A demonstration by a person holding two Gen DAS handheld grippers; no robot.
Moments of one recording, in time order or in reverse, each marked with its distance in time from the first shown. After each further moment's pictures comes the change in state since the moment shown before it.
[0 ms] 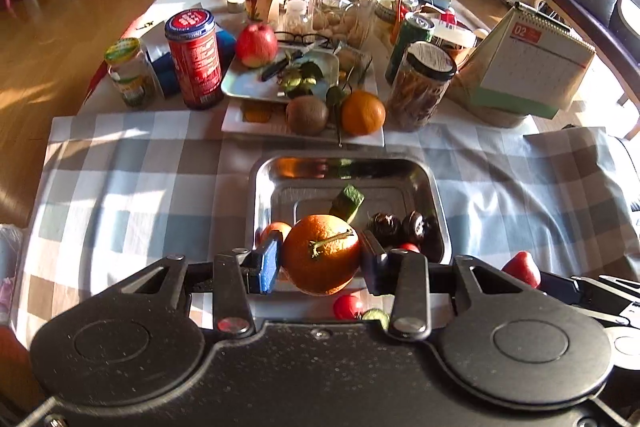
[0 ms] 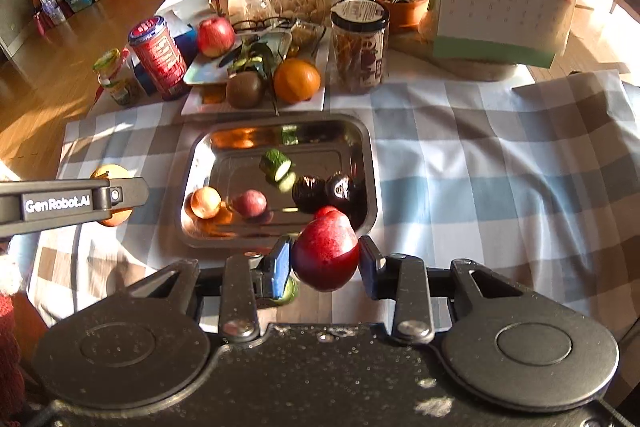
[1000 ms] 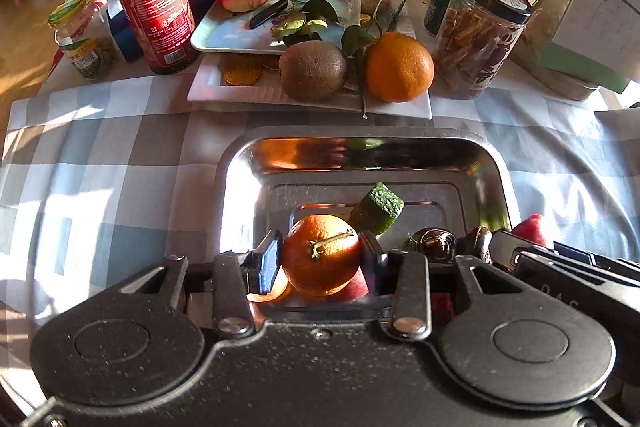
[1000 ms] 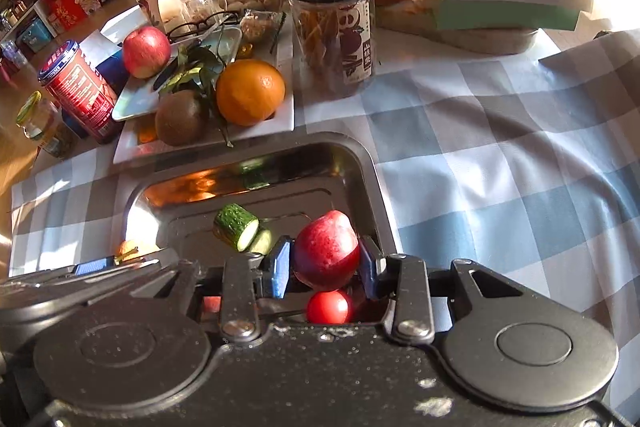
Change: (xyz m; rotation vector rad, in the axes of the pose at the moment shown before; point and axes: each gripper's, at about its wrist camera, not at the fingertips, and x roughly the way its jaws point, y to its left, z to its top) left arm 0.145 -0.006 0.003 0.005 0.102 0.087; right arm 0.140 -0.007 0.038 0.153 0.018 -0.037
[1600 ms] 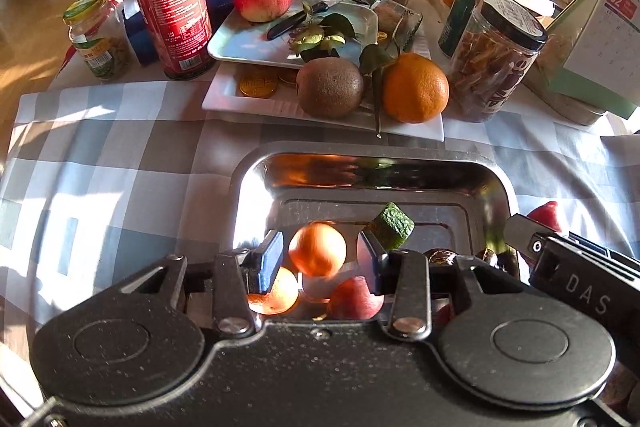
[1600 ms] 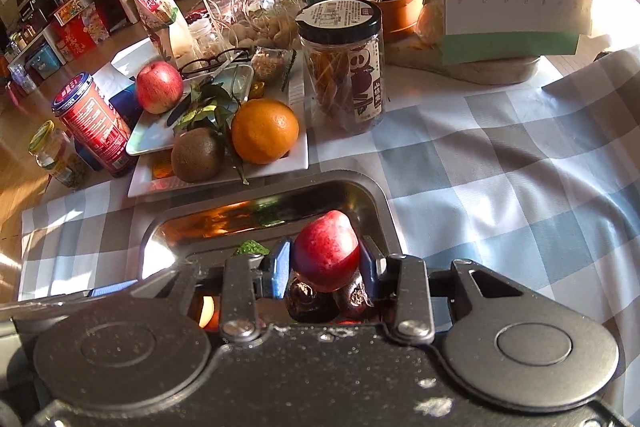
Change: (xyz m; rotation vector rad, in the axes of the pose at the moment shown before) left arm -0.003 0.009 0.006 -0.055 -0.033 -0.001; right arm -0.011 0.007 0.007 0.011 -0.116 0.027
